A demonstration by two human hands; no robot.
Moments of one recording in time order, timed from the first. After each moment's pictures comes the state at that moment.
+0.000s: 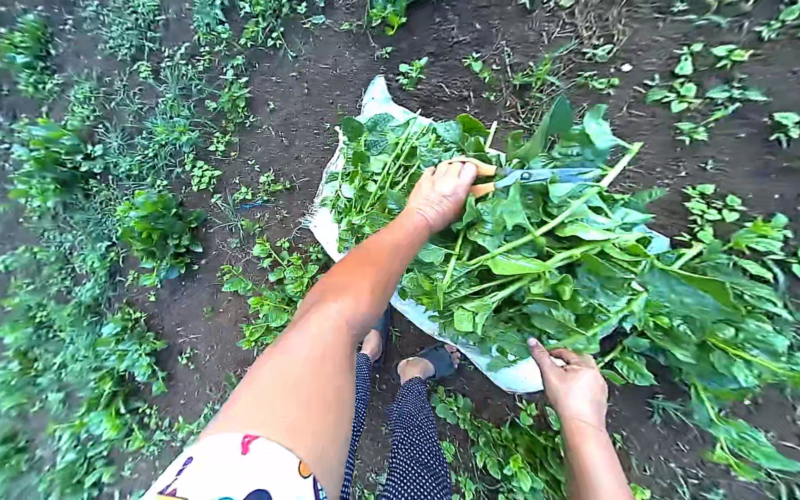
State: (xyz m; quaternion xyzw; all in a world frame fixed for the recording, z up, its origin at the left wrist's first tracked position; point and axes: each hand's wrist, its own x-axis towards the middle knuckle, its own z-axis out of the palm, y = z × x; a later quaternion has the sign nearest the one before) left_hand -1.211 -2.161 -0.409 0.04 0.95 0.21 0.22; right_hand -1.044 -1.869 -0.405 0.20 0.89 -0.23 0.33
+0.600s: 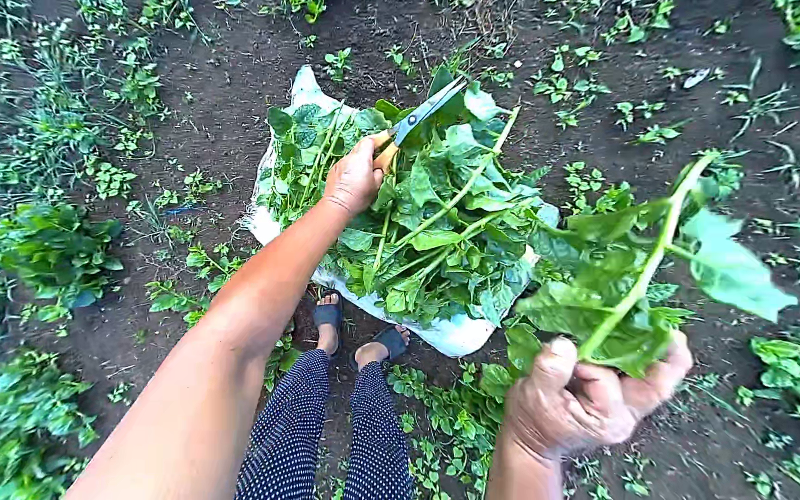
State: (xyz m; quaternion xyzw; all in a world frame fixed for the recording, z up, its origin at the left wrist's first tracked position) left_hand -1.221 -2.169 -0.386 -0.13 0.91 0.29 0.26; right_hand -1.061 -1.904 -0.308 0.00 0.88 -0.40 -0.26
